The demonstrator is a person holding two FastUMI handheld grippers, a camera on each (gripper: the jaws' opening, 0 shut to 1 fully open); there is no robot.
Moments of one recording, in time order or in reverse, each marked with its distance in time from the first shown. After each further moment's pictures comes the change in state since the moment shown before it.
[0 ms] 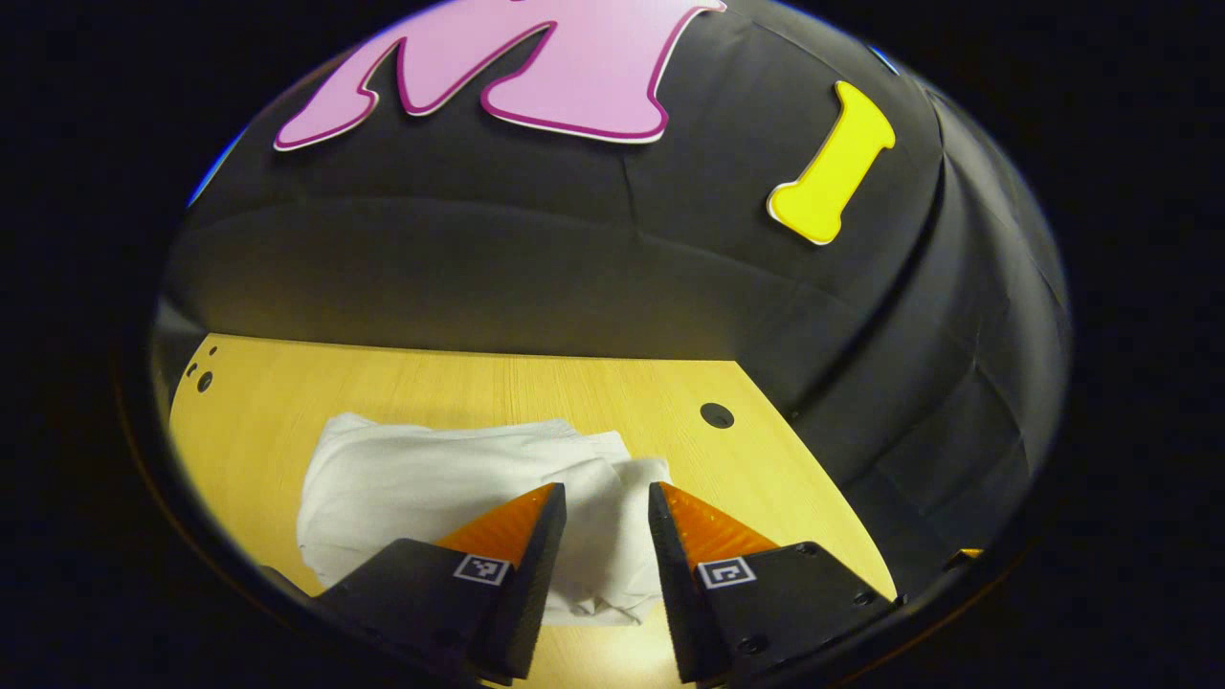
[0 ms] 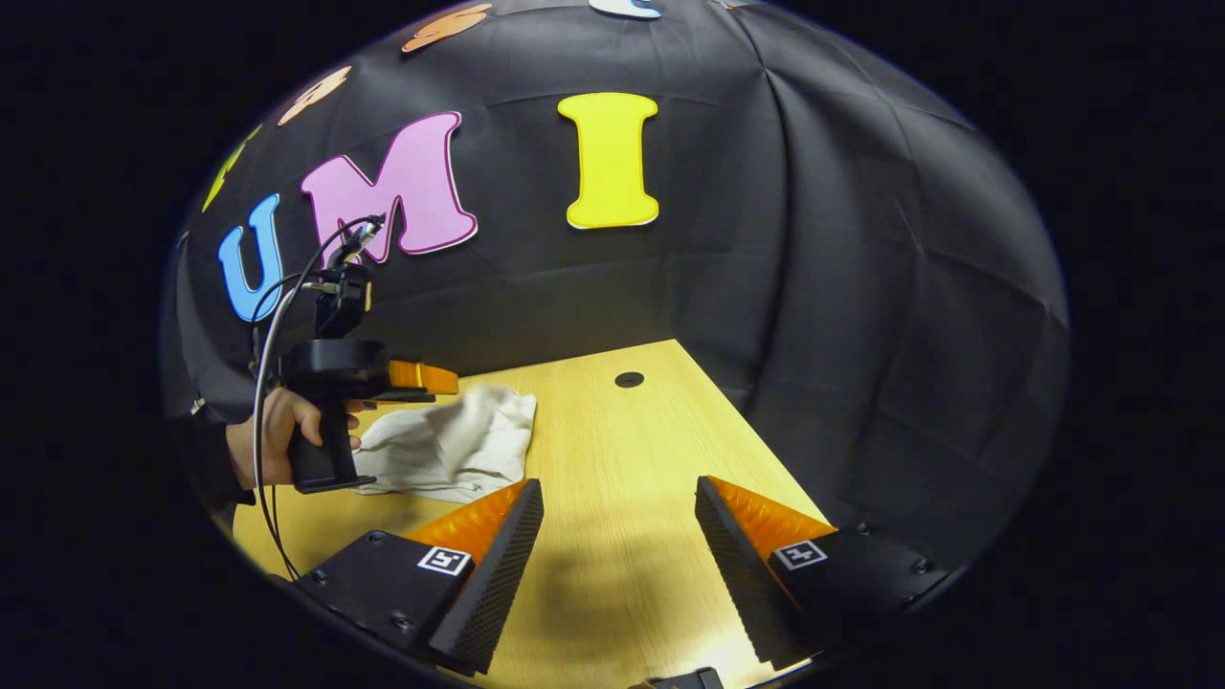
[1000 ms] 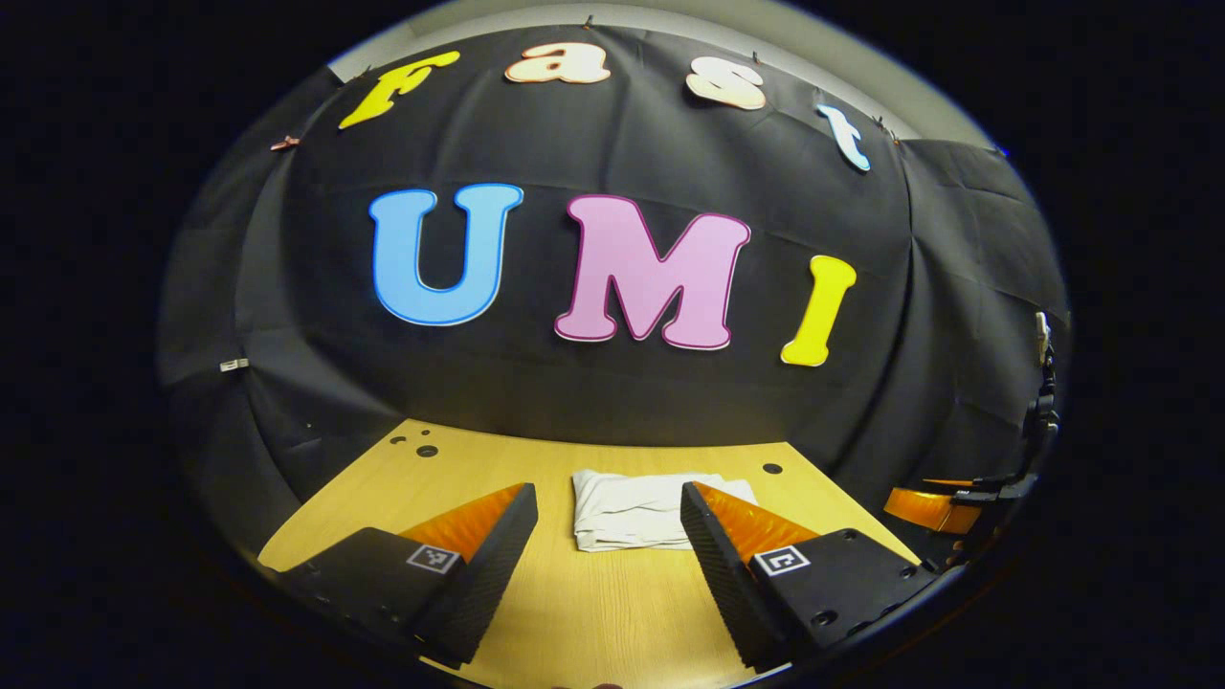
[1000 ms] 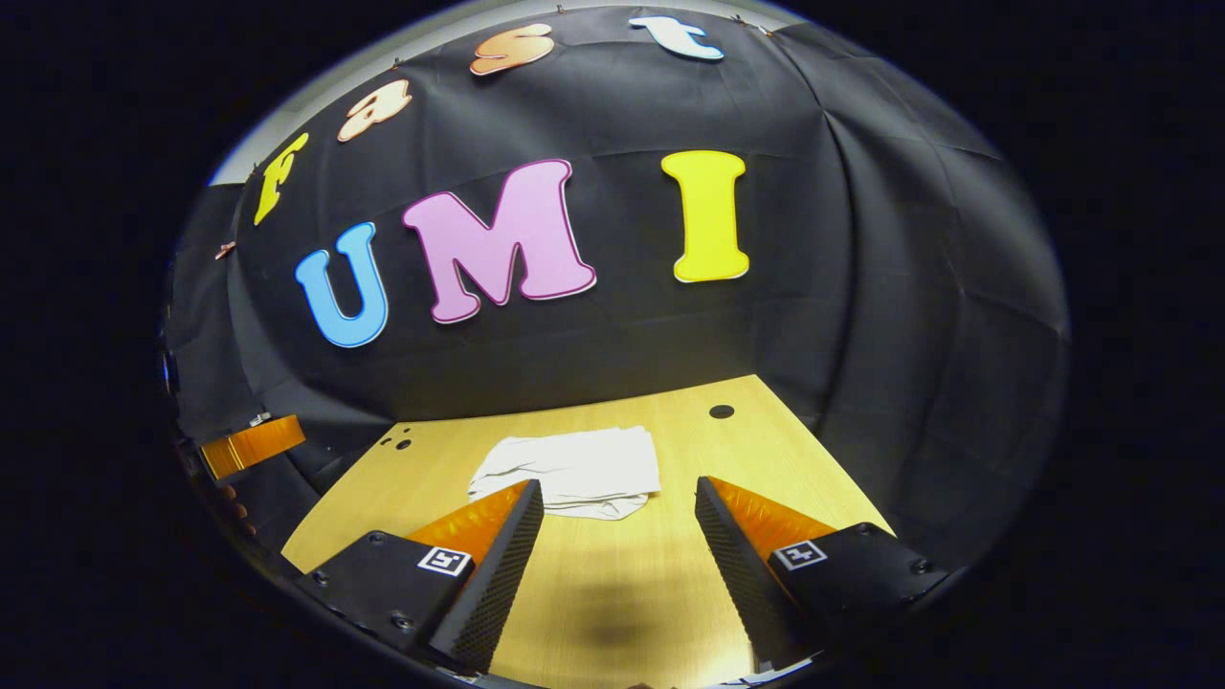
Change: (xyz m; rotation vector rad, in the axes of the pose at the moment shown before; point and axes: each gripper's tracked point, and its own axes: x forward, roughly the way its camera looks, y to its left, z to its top) left arm -0.395 0.092 -0.011 0.058 -0.429 0.249; right arm -0.110 0.120 0.041 -0.007 -0.093 0.194
